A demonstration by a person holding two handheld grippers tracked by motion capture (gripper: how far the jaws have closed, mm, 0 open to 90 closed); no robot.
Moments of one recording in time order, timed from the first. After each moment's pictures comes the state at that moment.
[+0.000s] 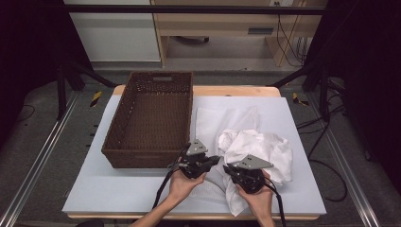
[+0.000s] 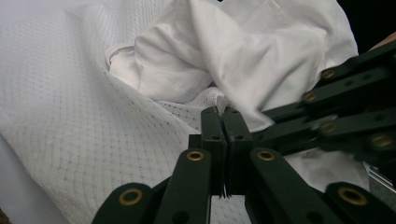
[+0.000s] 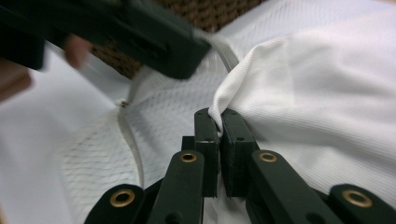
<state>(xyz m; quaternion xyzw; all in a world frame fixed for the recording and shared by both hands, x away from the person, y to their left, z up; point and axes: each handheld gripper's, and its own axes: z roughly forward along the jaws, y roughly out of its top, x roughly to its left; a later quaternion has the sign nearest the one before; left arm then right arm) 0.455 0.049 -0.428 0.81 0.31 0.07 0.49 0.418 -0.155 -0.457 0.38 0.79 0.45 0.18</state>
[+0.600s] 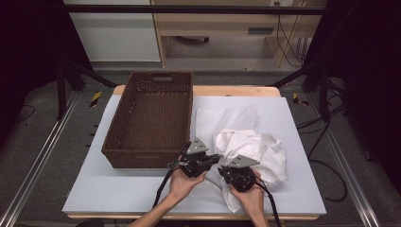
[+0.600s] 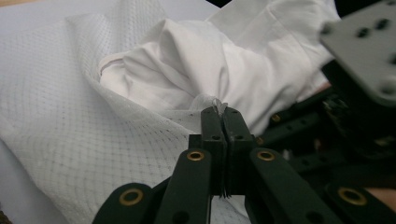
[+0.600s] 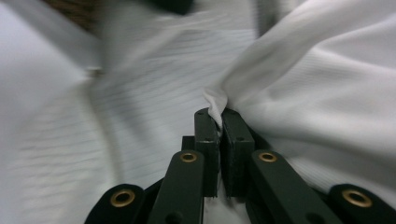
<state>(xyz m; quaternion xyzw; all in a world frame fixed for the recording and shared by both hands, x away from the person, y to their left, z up) 0.453 0.047 -0.423 0.81 0.30 0.08 0.49 0.433 -0.140 -0.479 0.39 0.81 0.41 0.18</state>
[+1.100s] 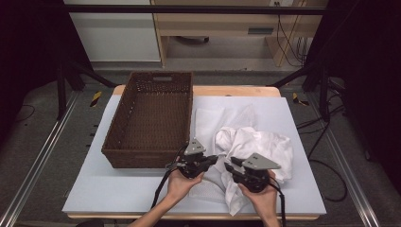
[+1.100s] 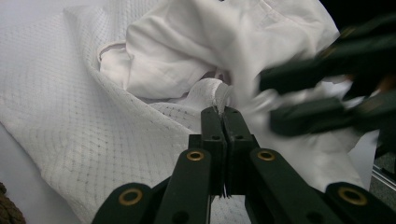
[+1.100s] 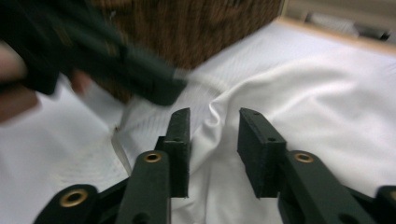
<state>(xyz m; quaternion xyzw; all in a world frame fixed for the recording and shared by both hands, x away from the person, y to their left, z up) 0.456 0.054 -0.430 0.81 0.31 0.08 0.49 0.409 -0.172 -0.432 0.36 0.76 0.49 0.23</state>
